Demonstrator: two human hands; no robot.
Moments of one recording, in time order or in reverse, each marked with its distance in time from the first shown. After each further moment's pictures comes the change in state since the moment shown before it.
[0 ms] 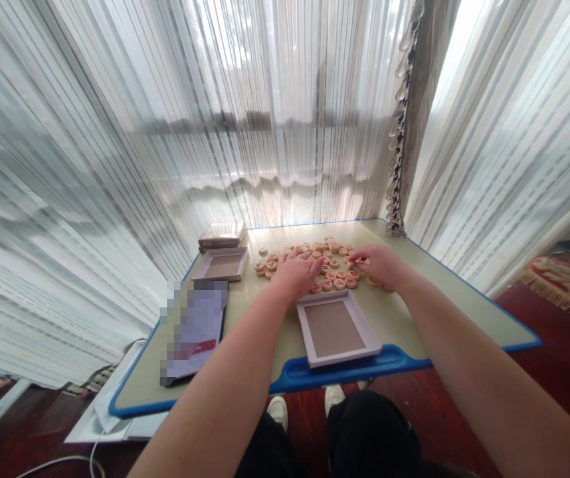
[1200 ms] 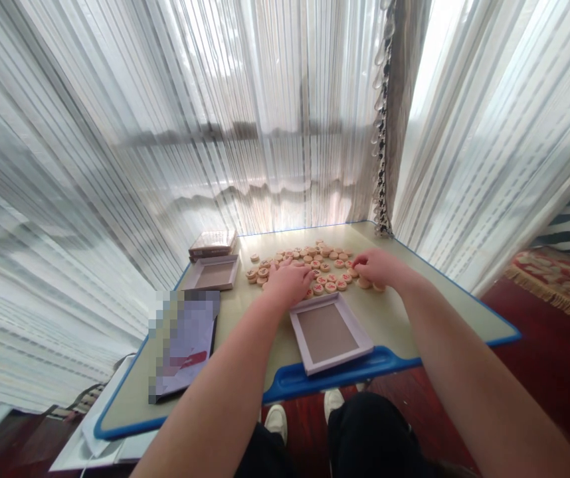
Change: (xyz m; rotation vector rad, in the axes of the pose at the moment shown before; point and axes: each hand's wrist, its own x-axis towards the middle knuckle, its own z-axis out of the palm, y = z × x) left_hand -0.004 0.010 -0.008 0.078 -0.044 0.003; right_hand -0.006 0.013 -0.012 -0.068 -0.131 0.260
